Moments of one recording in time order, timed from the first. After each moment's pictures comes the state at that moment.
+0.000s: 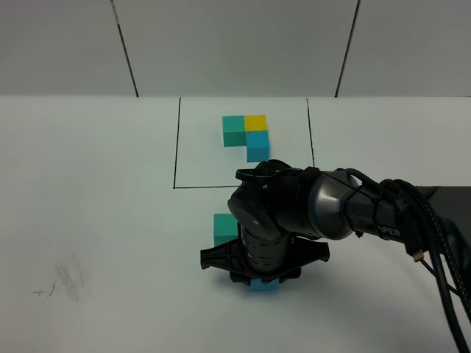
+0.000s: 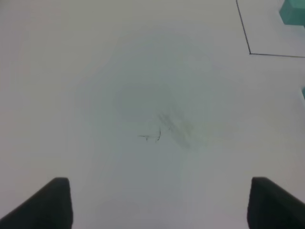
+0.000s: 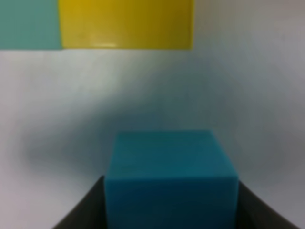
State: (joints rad) left arm 0.10 -0.01 -0.51 -0.07 1.06 0.00; right arm 0.82 2.07 -1.36 -0.15 0.83 0.89
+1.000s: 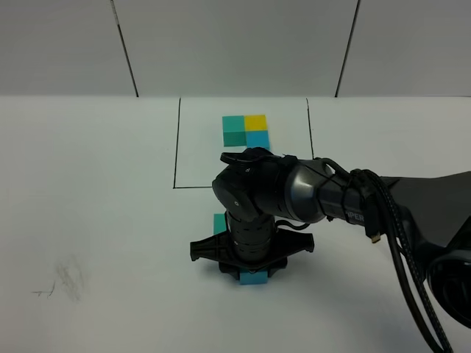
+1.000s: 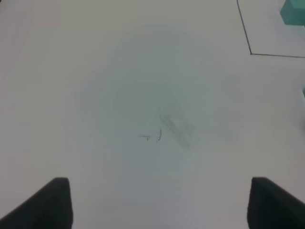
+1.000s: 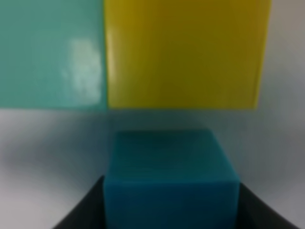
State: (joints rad) left arm 0.10 -0.01 -0.51 -0.07 1.06 0.00; right arm 0.80 2.20 -1.53 -0.09 0.92 0.82
